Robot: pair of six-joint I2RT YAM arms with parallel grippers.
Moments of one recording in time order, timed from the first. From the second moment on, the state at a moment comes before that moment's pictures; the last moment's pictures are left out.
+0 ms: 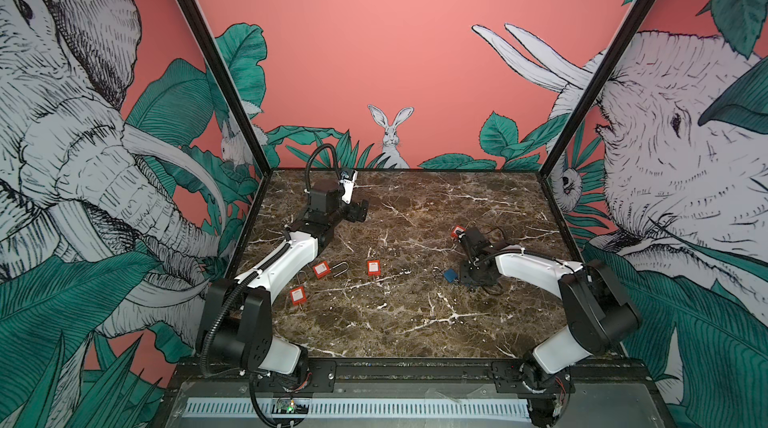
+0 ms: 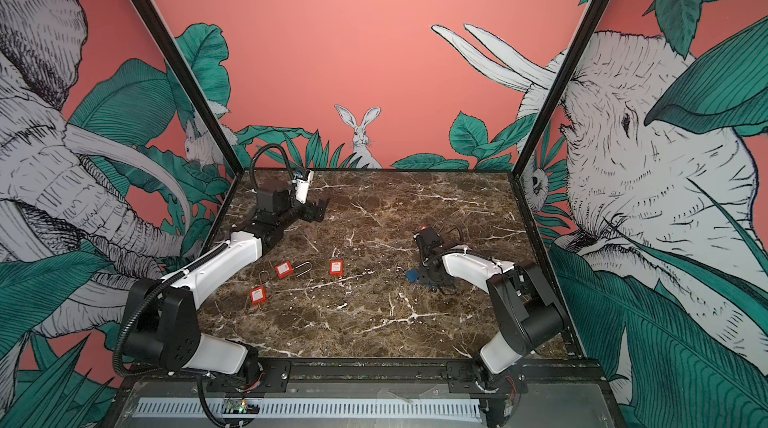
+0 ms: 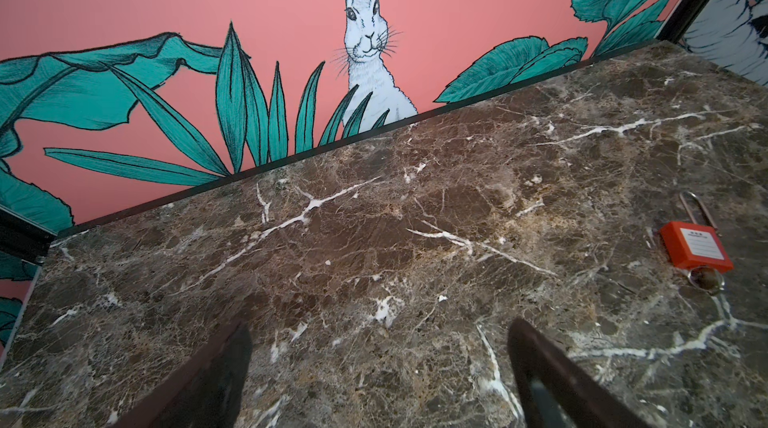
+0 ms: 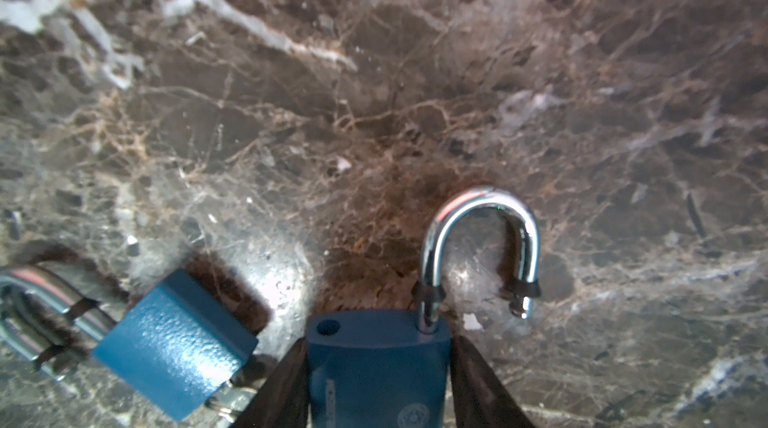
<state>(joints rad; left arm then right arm) -0.32 1.45 1.00 0.04 0.06 0.10 0.50 1.58 0.84 -0.62 0.13 0.55</state>
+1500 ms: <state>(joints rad) -0.40 1.49 0.96 0.28 0.95 0.38 0.51 1.29 1.08 -0.55 -0.39 -0.68</state>
